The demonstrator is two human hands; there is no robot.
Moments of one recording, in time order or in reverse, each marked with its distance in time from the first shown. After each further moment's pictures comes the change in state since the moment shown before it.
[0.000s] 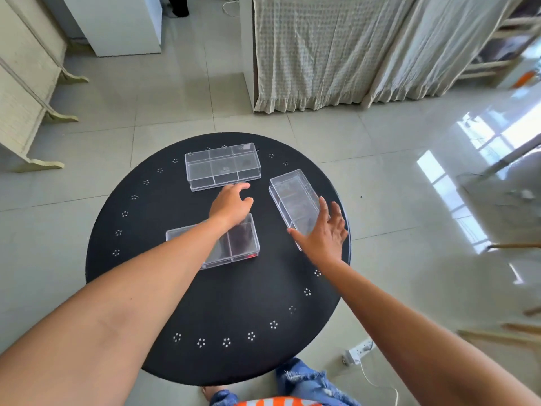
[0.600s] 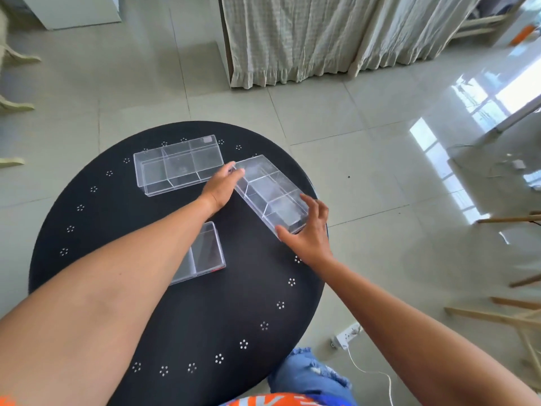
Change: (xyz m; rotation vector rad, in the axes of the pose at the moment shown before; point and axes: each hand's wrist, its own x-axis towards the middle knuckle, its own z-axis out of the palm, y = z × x) left_hand 0.082 0.052 0.046 -0.367 -0.199 -0.123; right_hand 0.049 0.052 -0.007 0.469 -0.043 -0.121
